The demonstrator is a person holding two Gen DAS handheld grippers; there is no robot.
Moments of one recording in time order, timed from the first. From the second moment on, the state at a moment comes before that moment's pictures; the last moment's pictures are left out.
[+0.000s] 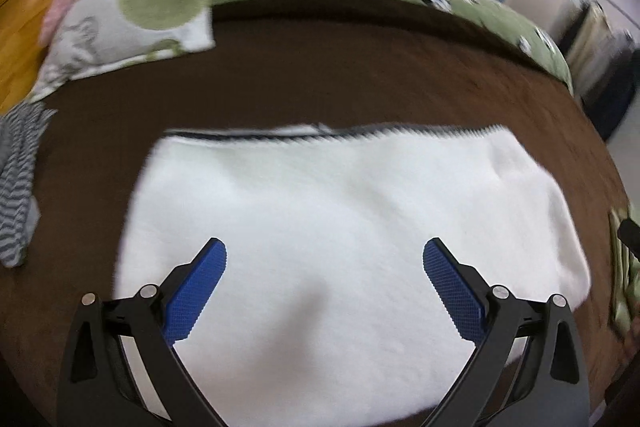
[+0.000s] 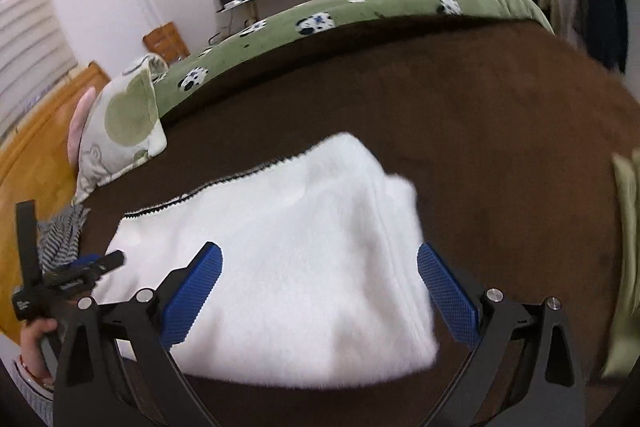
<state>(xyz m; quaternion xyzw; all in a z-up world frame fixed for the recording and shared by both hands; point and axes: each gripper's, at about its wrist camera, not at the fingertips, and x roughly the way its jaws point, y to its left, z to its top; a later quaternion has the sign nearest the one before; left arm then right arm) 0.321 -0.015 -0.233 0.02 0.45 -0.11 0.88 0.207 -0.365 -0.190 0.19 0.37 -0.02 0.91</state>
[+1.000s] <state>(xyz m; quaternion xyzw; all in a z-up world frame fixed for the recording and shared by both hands) 0.342 -0.058 -0.296 0.04 0.47 -0.10 0.88 0.171 -0.369 -0.296 0.48 0.30 0.00 0.82</state>
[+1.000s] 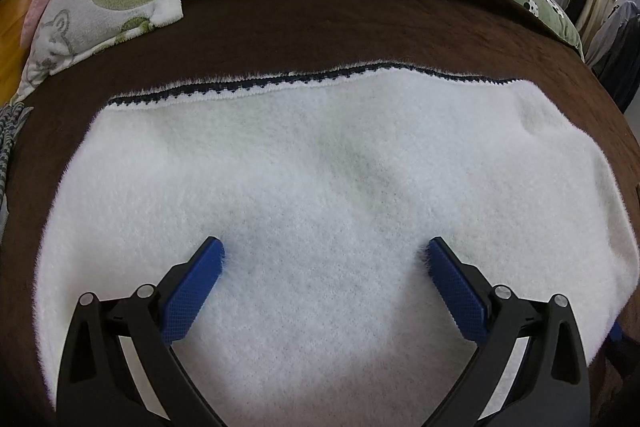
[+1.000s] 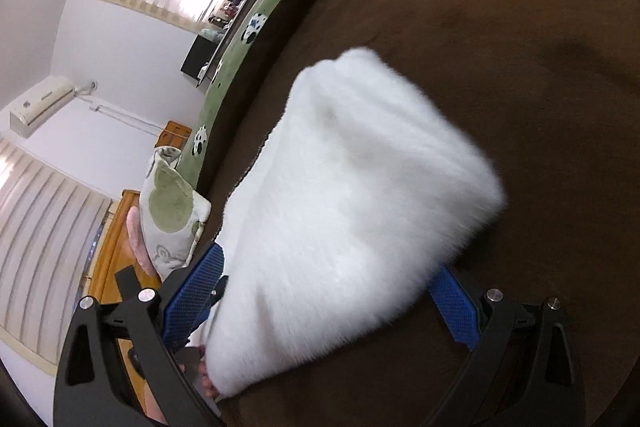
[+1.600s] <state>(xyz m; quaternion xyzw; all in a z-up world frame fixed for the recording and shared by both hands) 0.343 -0.058 -0.288 0.04 0.46 -0.10 0.88 0.208 -0.366 -0.301 0.41 0.34 -0.04 0.84</state>
